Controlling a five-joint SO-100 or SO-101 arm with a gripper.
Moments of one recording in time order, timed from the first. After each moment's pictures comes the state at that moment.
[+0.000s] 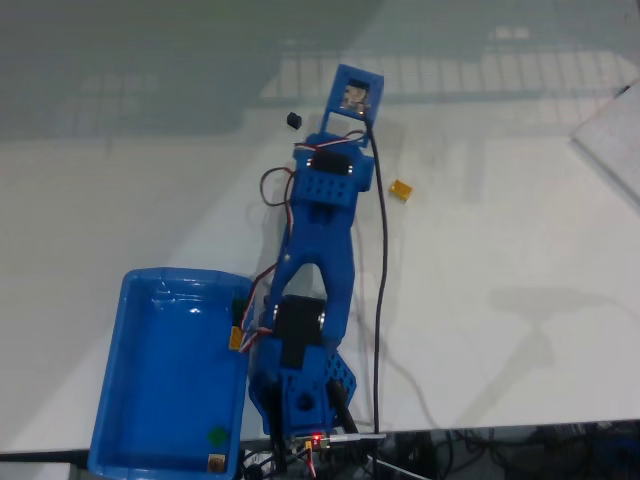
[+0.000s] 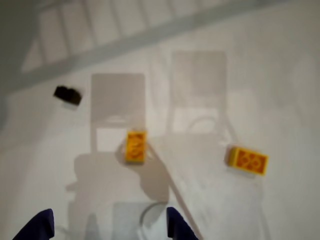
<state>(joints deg) 16.2 118.8 123.3 50.4 -78.5</state>
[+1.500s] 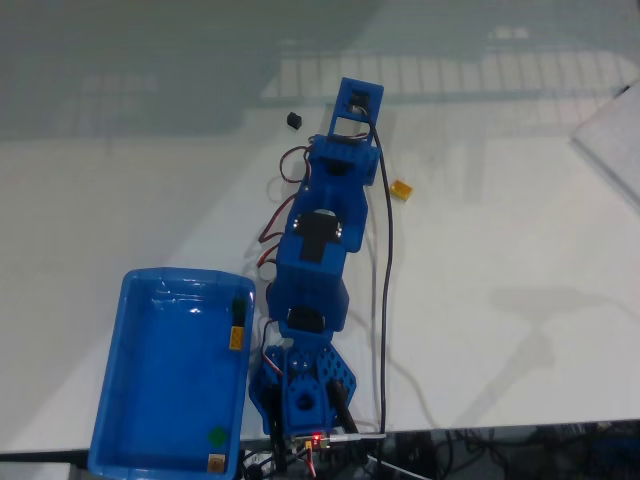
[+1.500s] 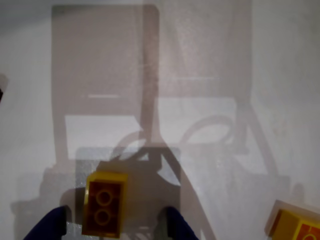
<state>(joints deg) 17.1 85.3 112.9 35.9 -83.4</state>
